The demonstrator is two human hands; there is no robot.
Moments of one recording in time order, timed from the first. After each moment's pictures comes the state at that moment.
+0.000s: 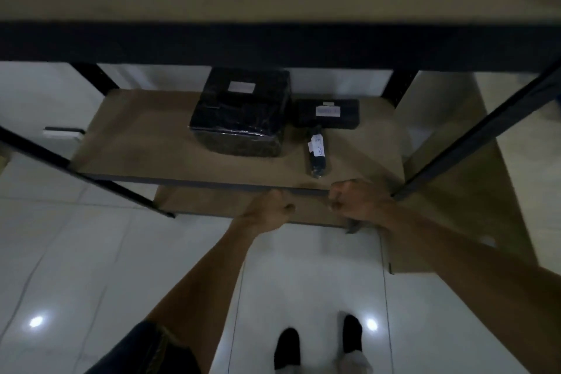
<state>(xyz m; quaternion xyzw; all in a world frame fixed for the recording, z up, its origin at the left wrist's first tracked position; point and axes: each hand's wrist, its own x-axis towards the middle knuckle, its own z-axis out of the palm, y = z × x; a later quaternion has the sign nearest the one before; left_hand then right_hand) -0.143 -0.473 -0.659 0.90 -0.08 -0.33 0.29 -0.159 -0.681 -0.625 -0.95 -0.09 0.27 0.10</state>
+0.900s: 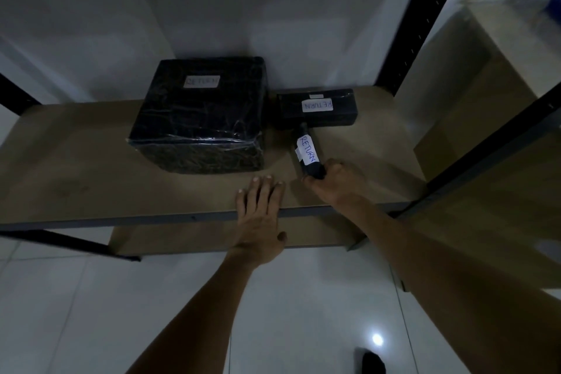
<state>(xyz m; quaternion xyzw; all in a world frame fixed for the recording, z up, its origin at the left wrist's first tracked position) -0.094 -0.470 -0.807 0.96 -0.26 -0.08 0.04 -0.078 -0.651 -0.745 -0.93 0.24 0.09 0.27</state>
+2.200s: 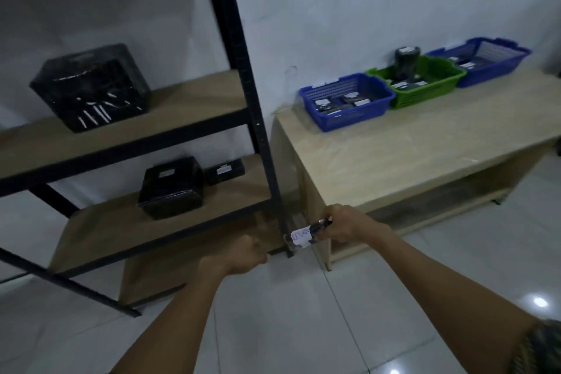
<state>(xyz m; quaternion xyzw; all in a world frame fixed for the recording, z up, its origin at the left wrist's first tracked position) -0.439 -0.555 -0.433 0.89 -0.25 -0.35 0.16 -0.543 -0.783 -0.416 -0.91 0.19 0.15 0.34</state>
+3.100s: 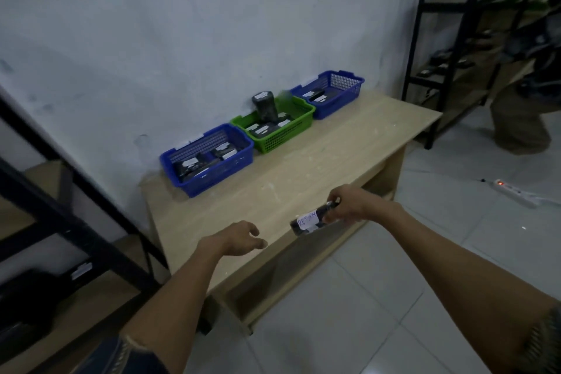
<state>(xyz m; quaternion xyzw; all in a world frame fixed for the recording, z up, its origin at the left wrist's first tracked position) -0.494 -0.987 -0.405 0.86 -0.39 -0.33 0.02 -0.700 -1.178 -0.370 -0.86 0.33 0.06 0.38</state>
